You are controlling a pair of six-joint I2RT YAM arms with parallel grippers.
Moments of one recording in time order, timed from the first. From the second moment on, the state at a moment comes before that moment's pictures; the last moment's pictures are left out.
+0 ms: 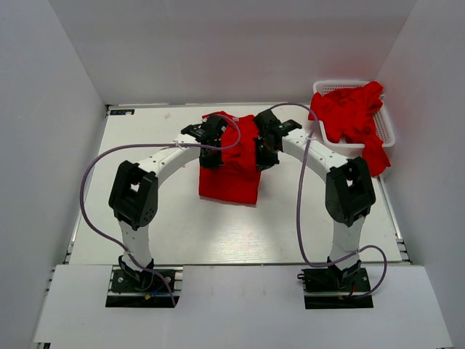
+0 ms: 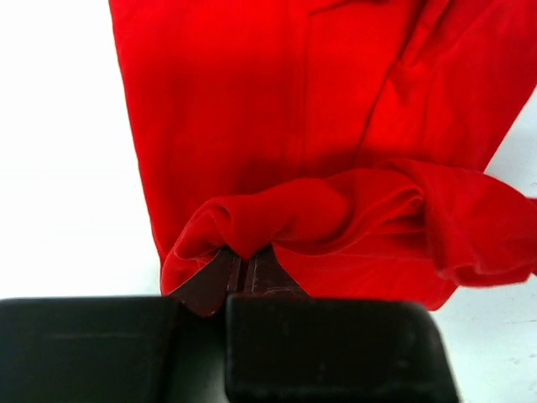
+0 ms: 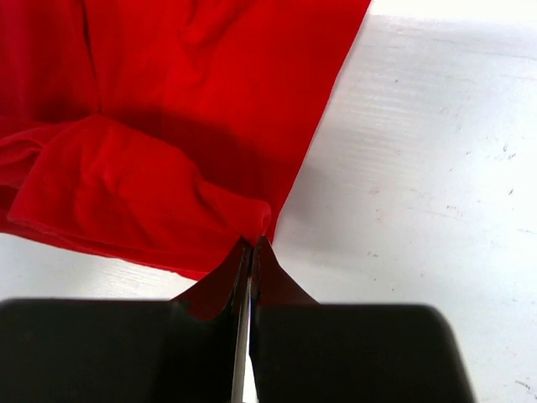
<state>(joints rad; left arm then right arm) -0.55 1.92 1.57 -0.80 -0.16 -0.53 0.56 1.92 1.61 -0.85 -0.03 0.45</state>
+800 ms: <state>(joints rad) -0.52 2.04 1.68 -0.79 -0.24 -0.46 0.52 2.11 1.79 -0.85 -0.04 0.40</state>
